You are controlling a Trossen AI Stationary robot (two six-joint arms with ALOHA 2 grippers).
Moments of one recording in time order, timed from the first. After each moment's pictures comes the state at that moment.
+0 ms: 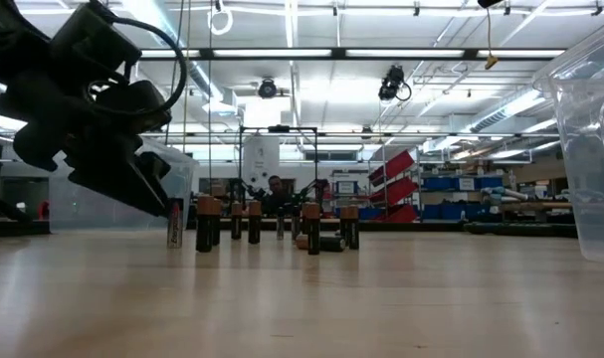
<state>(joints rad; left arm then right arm) -0.16 1.24 0.27 0.30 -0.09 -0.22 0.74 1.39 1.26 -1.11 0.89 1.00</state>
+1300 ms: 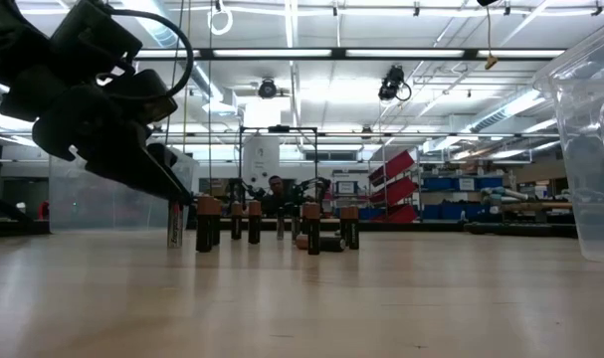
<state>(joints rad) -0.16 1.25 0.27 0.40 -0.12 -0.21 0.74 1.39 1.26 -1.10 0.89 0.99</state>
